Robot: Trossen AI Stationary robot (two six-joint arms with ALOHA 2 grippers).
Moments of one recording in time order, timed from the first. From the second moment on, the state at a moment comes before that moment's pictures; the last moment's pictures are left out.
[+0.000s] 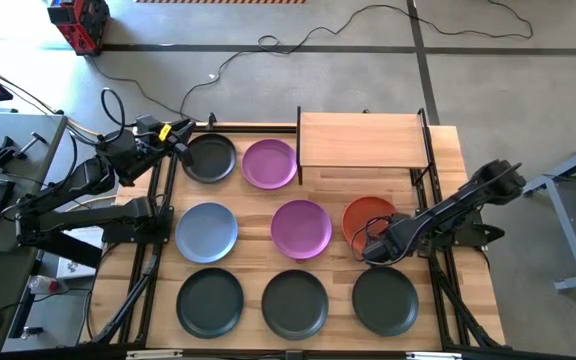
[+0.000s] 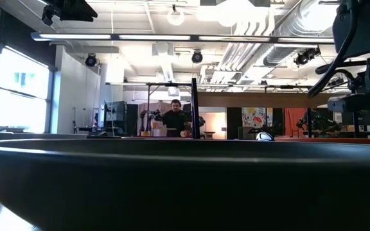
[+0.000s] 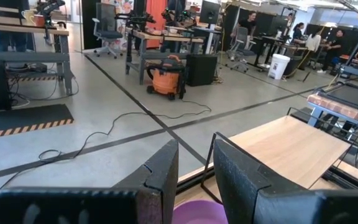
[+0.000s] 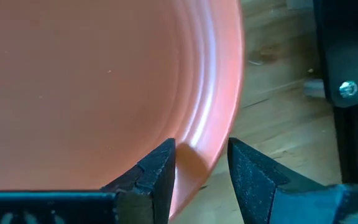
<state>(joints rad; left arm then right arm) 0.39 0.54 0.78 -0.34 -0.51 -0.21 0.46 1.50 0.73 -1.04 0.02 2.27</state>
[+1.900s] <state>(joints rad) 0.38 0.54 0.78 -0.34 -0.51 -0.15 0.46 1.52 0.97 -1.34 0.05 2.23</state>
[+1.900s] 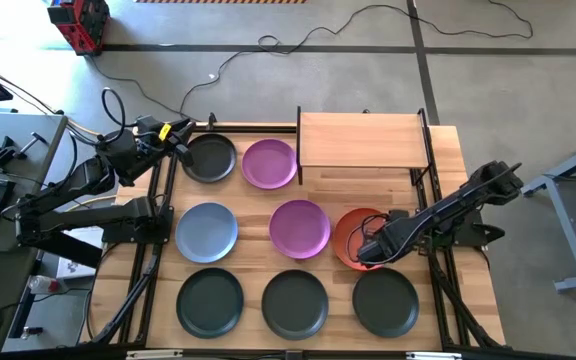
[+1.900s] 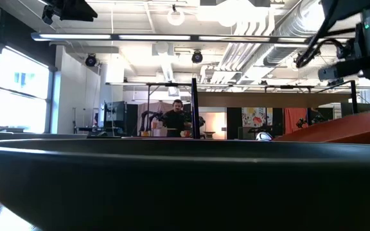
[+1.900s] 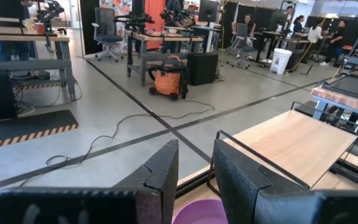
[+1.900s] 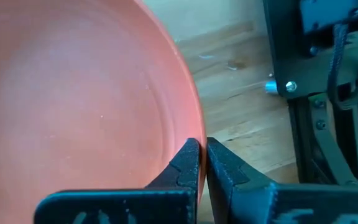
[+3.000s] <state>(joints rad) 0.38 0.54 0.78 -0.34 -0.51 -0.10 0.46 1.52 1.10 -1.42 0.05 2.21</state>
